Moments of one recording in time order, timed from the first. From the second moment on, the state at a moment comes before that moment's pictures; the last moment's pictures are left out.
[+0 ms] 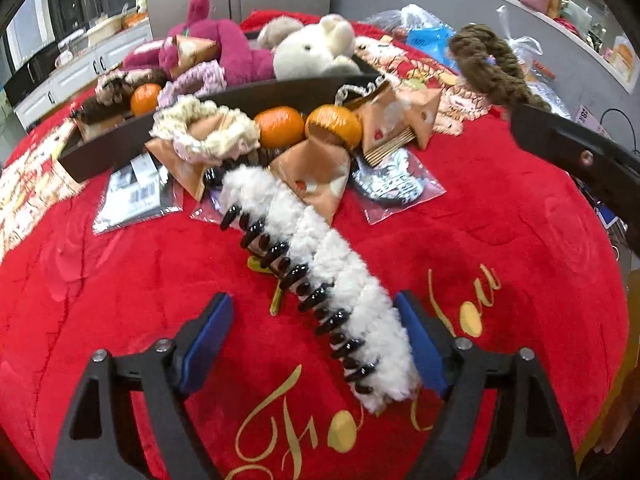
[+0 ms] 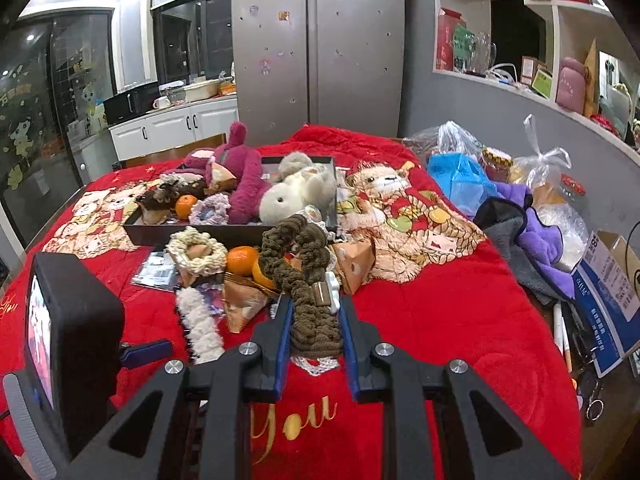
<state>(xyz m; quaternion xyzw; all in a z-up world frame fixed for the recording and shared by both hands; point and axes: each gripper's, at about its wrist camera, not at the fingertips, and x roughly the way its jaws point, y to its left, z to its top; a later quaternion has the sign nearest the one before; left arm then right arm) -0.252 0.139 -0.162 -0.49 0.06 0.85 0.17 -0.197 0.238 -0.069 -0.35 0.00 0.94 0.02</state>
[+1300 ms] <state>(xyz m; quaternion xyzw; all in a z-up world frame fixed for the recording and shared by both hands) -0.206 0.085 -0.106 -0.40 0.03 0.91 0.15 -0.173 0.203 -0.050 -0.33 -0.02 0.94 0.00</state>
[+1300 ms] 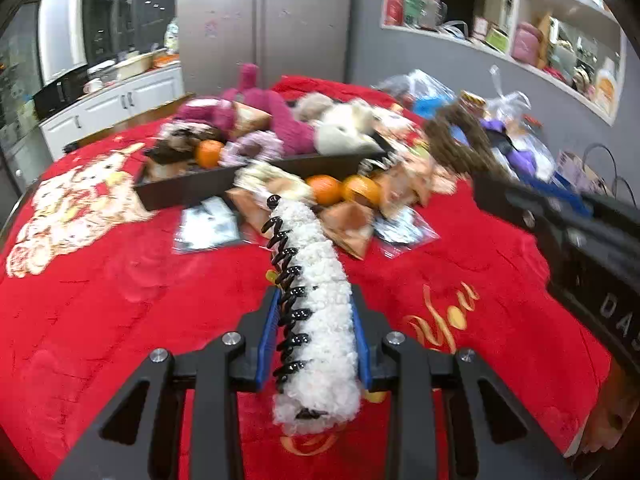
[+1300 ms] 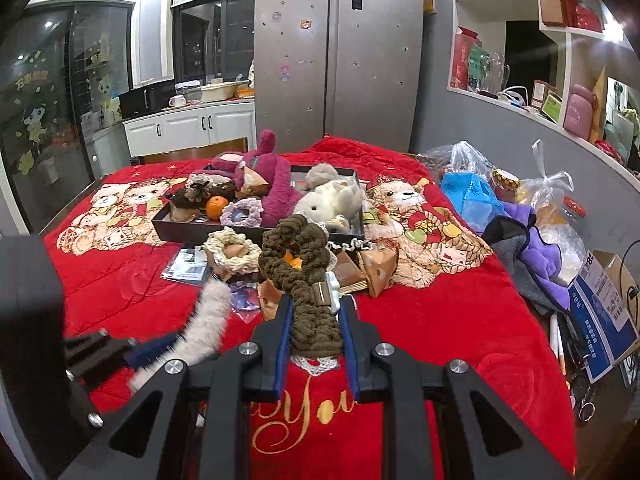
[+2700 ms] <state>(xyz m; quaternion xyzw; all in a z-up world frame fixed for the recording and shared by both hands) -0.412 0.038 -0.036 -0.37 0.03 0.92 0.08 -0.331 0.159 -0.012 -0.34 -0.01 0.94 -0.04</state>
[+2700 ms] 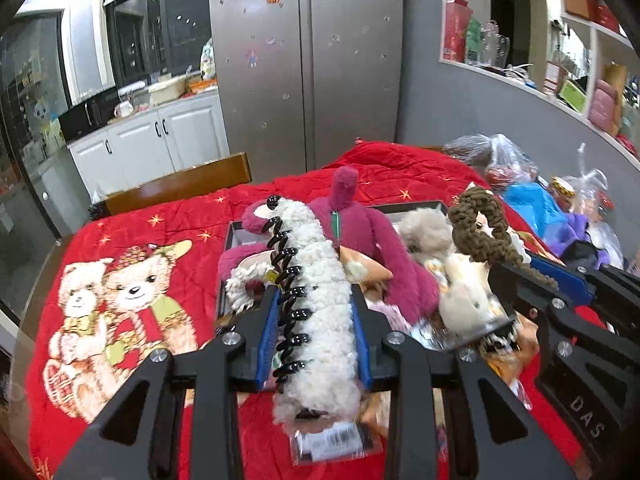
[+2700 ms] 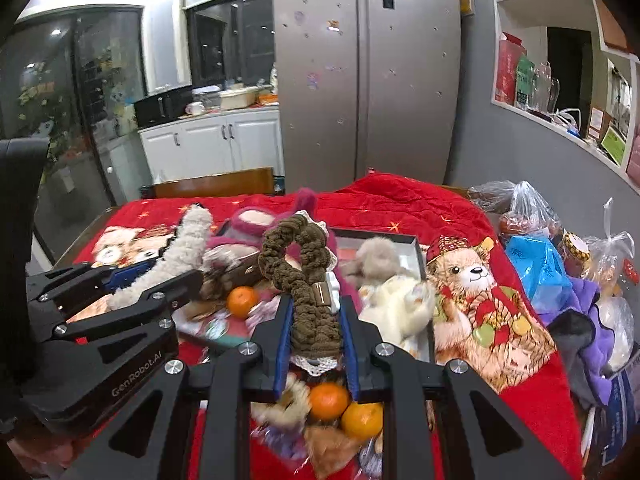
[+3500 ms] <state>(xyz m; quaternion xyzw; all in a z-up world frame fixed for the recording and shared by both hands) -0.457 0.013 -0.084 -0.39 0.00 0.92 0.10 -0.404 0.151 -0.061 -0.37 0.00 0.93 -0.06</state>
